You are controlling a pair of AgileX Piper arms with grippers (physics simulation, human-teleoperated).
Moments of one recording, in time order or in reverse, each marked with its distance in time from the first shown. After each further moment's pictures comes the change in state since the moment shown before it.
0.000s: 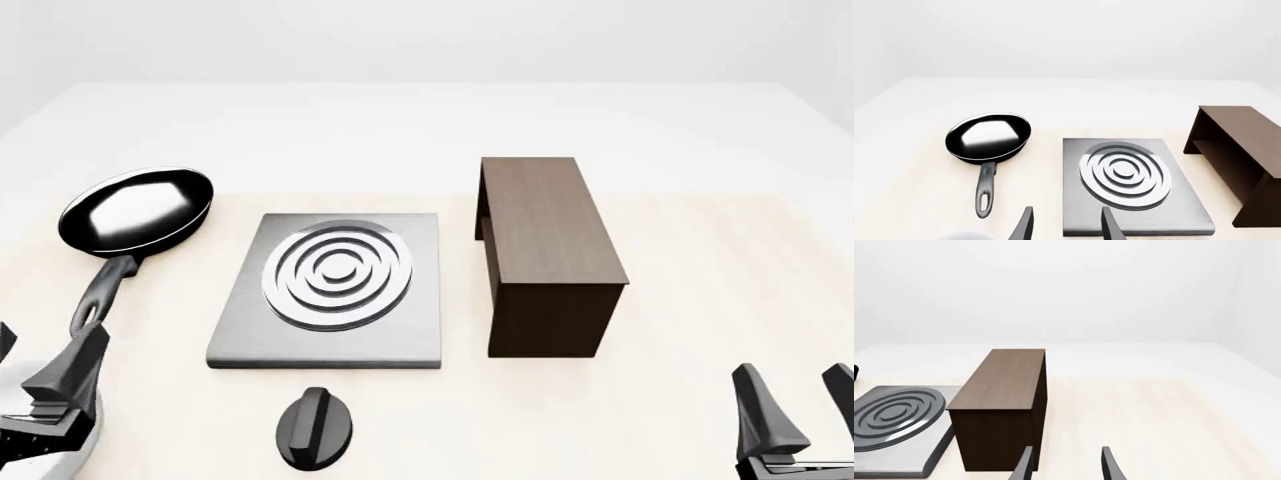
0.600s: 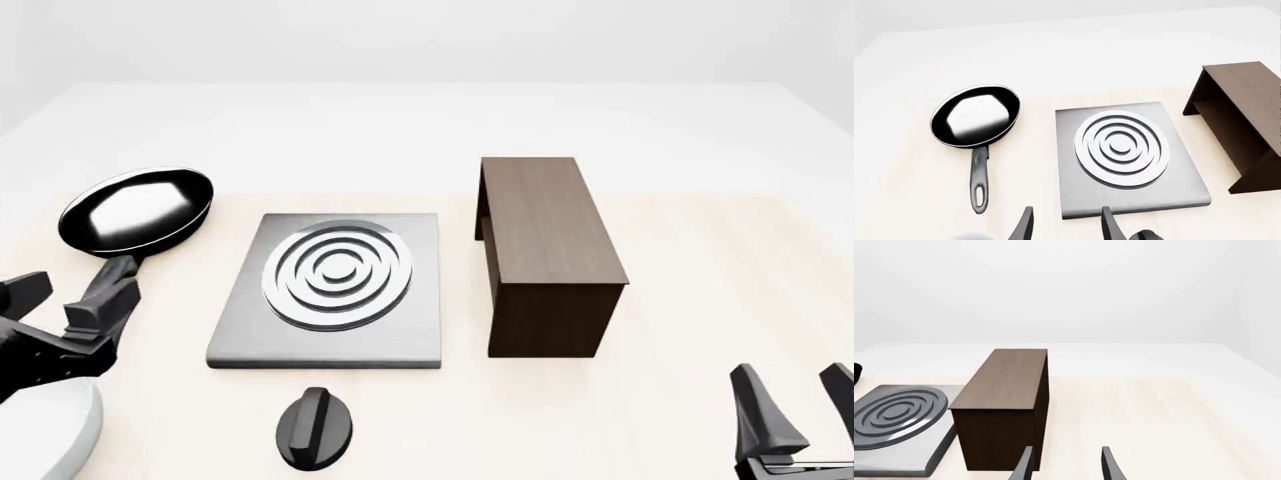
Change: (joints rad) left arm -0.049 0.337 -0.269 0.190 0.061; right arm 0.010 0.001 0.000 -0.001 -0.001
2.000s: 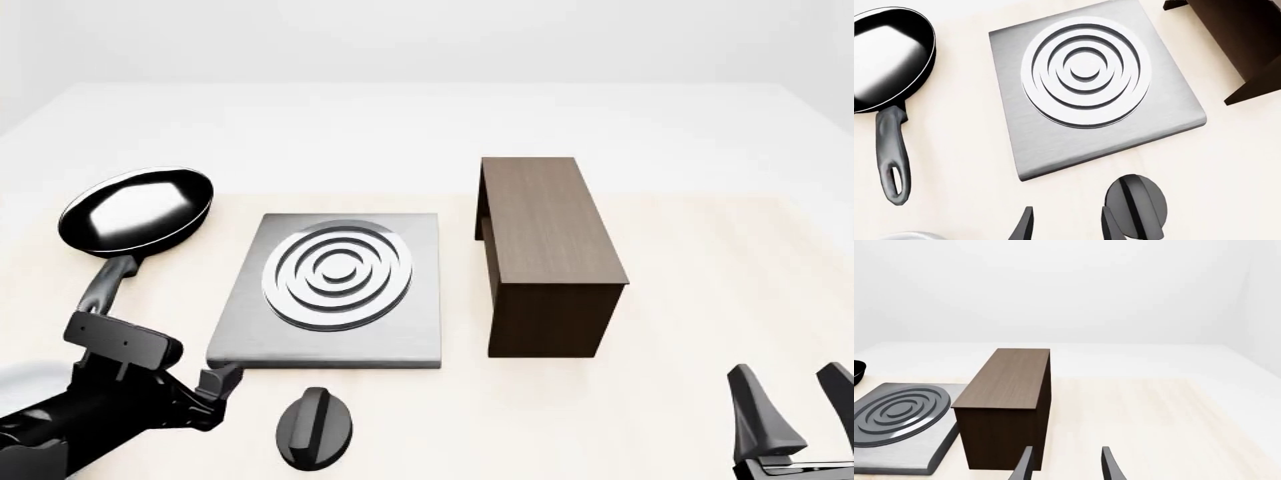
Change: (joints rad) left arm -0.179 0.355 0.201 -0.210 0.029; right arm 0.013 0.001 0.000 -0.001 -0.006
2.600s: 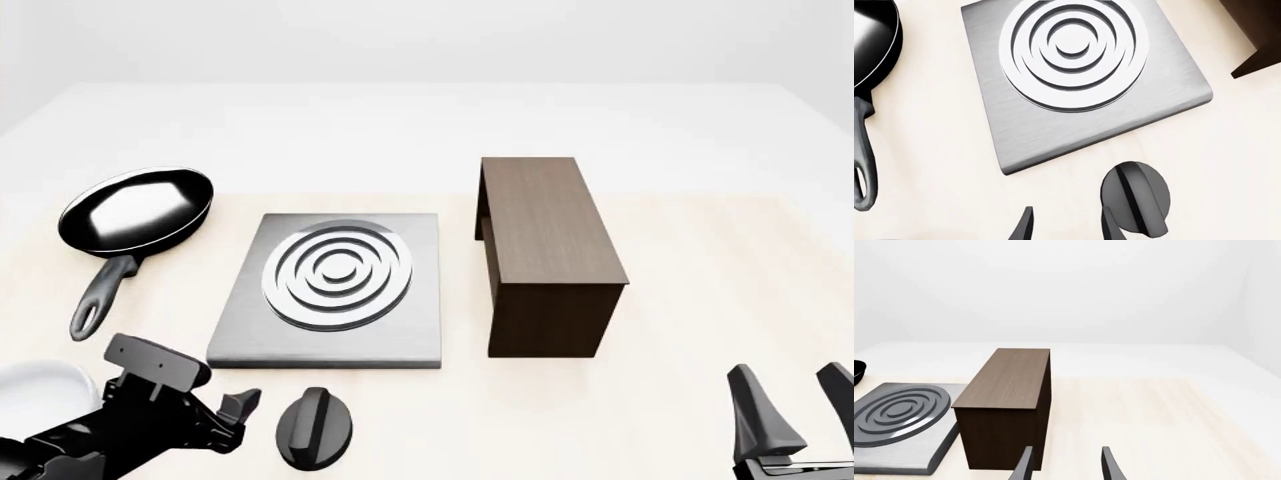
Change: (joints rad) left arm -0.036 0.143 0.081 -0.153 0.015; right arm 0.001 0.000 0.000 0.000 0.000
